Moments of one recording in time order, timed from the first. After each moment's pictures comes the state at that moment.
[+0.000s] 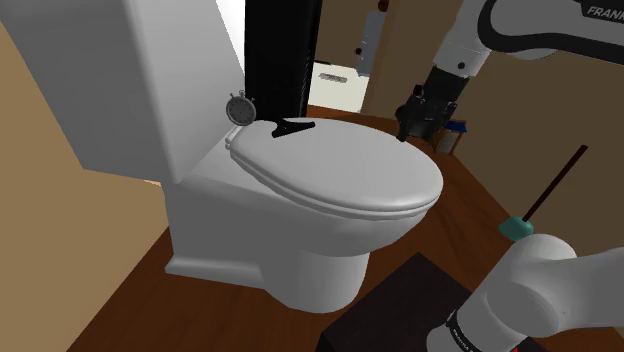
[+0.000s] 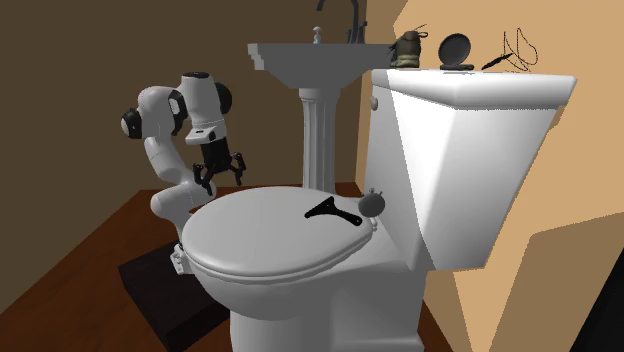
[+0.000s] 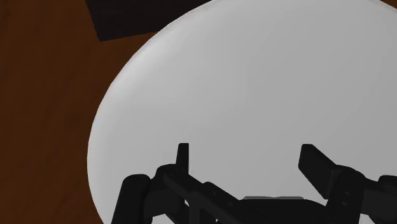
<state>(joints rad) -0.01 -0.78 -0.04 -2.28 0.03 1.61 0.15</state>
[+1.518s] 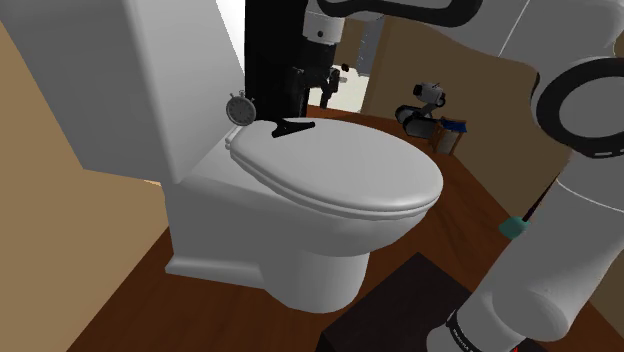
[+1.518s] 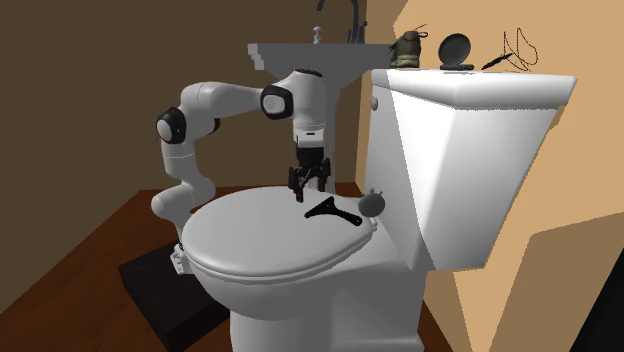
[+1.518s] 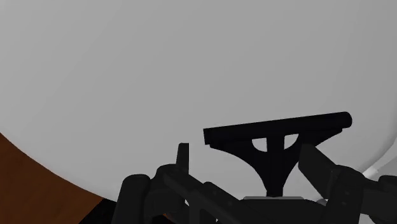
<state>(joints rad) 0.09 0.08 0.14 -1.45 -0.04 1.56 0.26</state>
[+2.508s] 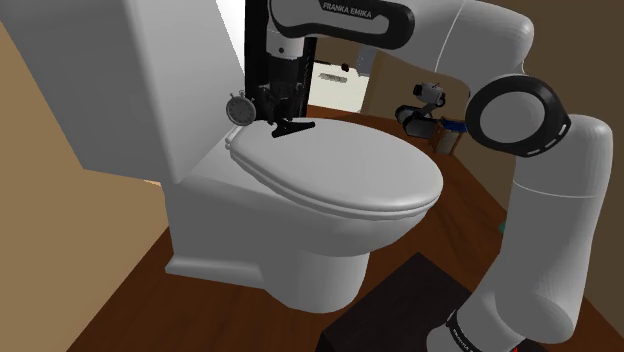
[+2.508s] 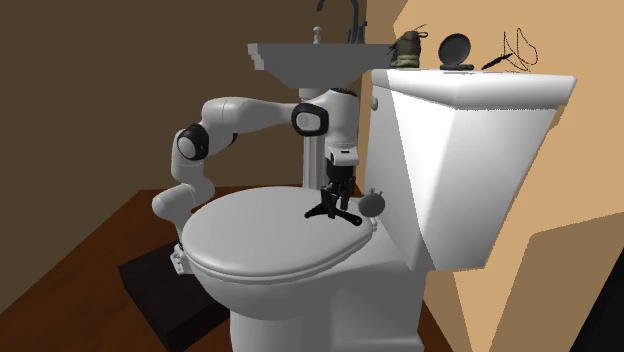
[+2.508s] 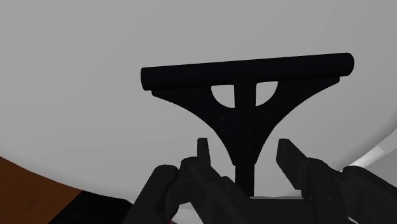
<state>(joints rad) 0.16 0.35 0.17 -1.19 -0.10 1.54 0.29</state>
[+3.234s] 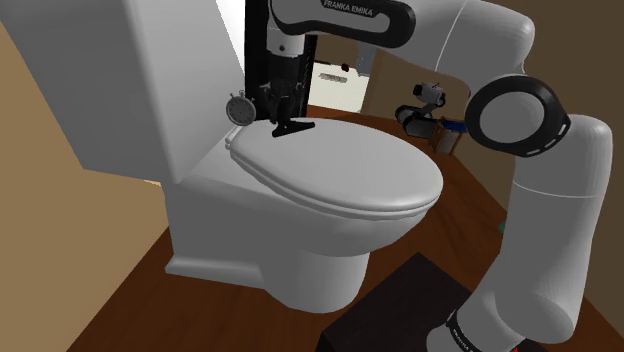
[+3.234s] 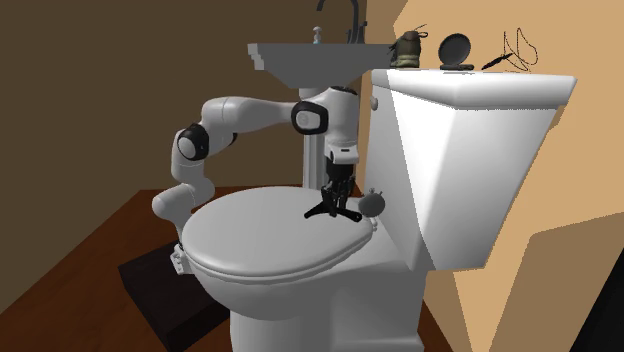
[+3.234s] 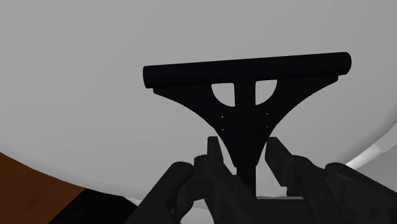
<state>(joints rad) 0.16 0.35 0.17 -1.17 -0.10 1.53 0.29</state>
